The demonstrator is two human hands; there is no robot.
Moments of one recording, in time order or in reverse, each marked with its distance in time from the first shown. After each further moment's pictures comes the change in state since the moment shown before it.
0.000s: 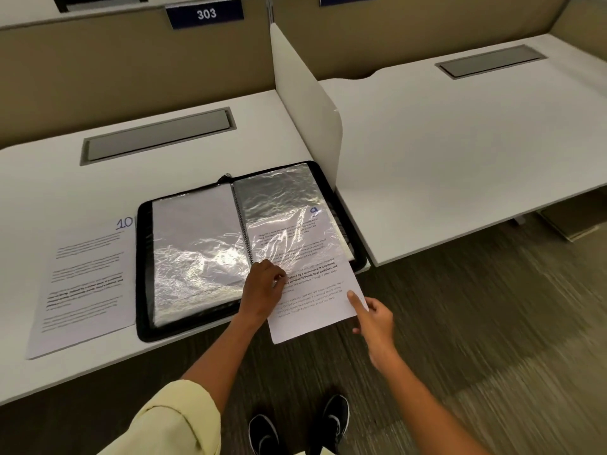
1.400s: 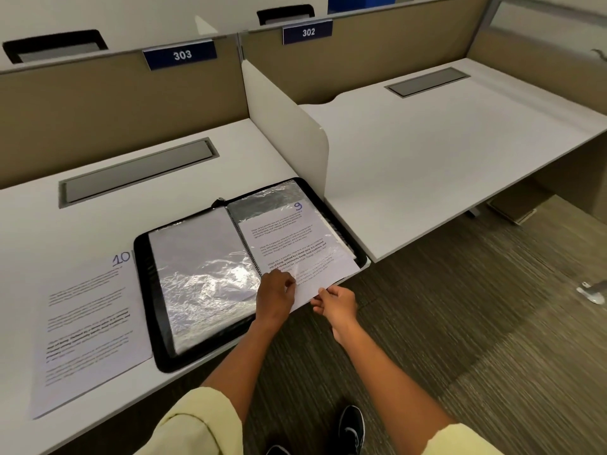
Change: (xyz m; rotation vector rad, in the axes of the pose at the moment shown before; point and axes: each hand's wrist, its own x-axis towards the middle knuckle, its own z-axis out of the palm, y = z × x) left_hand 0.002 0.003 -0.022 -0.086 -0.042 0.017; right_hand -0.011 -0.010 0.117 0.148 0.116 0.033
